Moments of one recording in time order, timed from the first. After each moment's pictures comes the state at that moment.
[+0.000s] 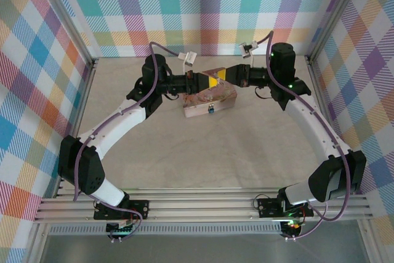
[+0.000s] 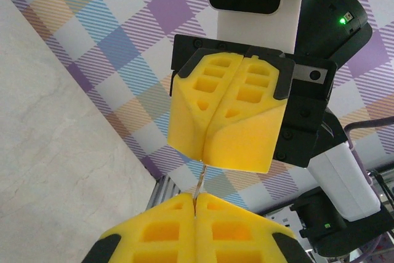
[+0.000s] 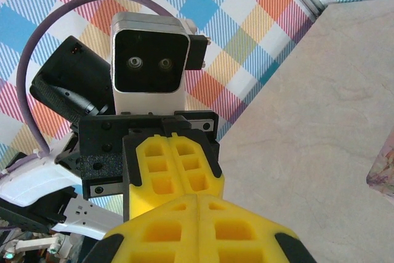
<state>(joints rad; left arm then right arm) -0.53 1.55 1.32 0.16 0.93 -0.90 0.30 1.42 1.36 -0.20 -1.05 0.60</state>
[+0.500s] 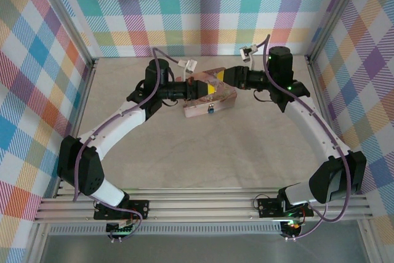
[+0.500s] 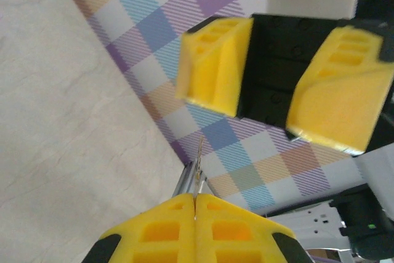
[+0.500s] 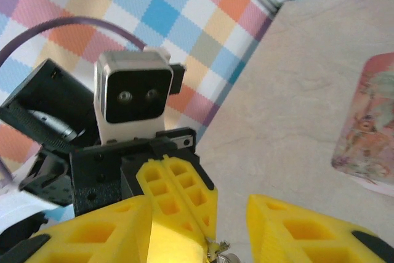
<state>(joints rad) -0.51 1.53 1.26 0.00 0.87 -0.77 0.30 1.41 1.34 -0.28 -0.90 0.60</state>
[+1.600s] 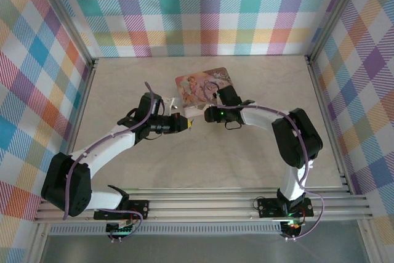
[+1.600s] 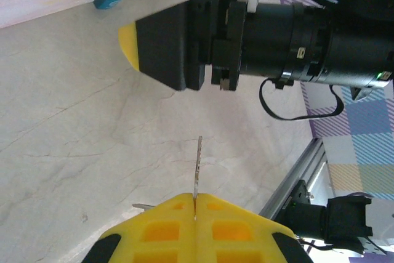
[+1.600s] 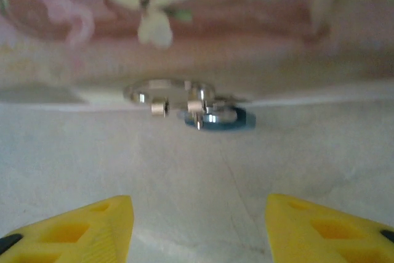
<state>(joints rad) -0.46 1.33 0.84 -0.21 0.59 -0.58 0.56 1.86 1.15 -0.23 -0.14 0.39</state>
